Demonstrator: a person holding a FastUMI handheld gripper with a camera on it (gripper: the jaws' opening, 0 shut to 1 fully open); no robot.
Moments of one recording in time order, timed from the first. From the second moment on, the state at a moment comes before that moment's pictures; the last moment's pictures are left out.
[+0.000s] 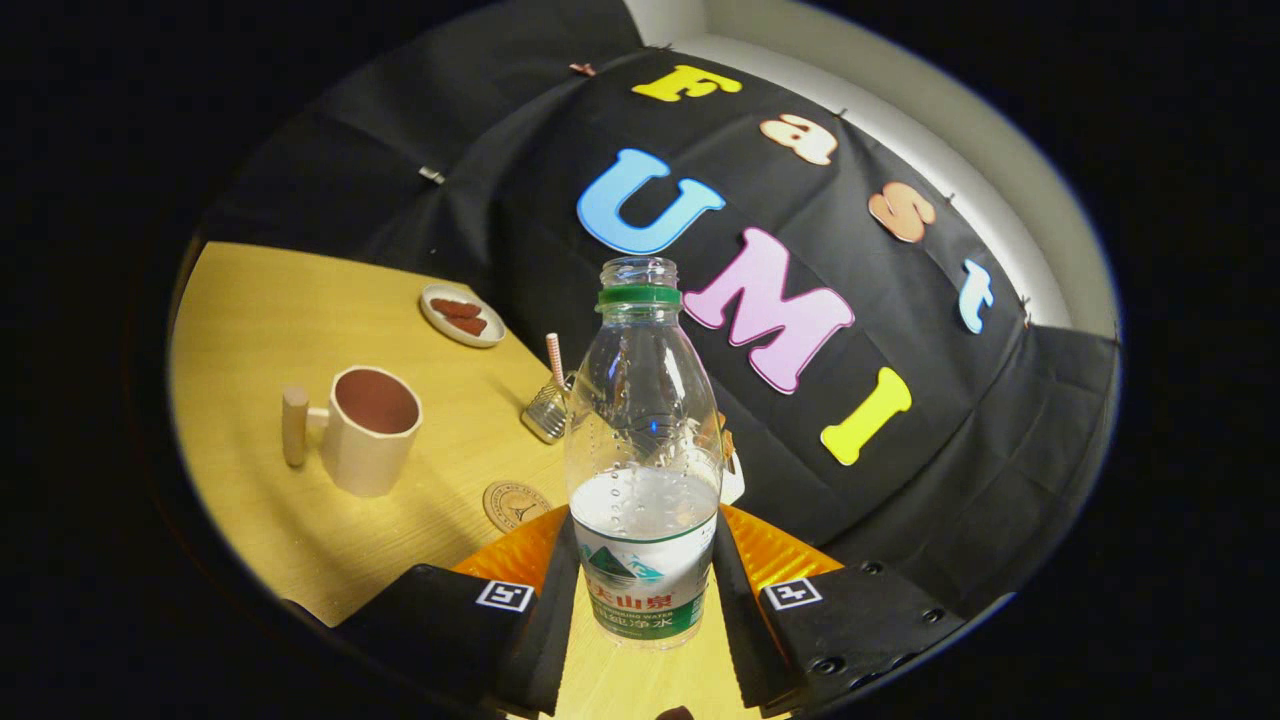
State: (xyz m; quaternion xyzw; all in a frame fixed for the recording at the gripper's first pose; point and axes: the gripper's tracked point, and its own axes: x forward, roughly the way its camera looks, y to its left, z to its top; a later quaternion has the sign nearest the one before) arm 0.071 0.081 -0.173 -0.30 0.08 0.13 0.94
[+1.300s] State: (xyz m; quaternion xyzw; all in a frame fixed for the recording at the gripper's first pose) arm 0.079 0.132 -0.217 -0.60 0.14 0.21 0.76
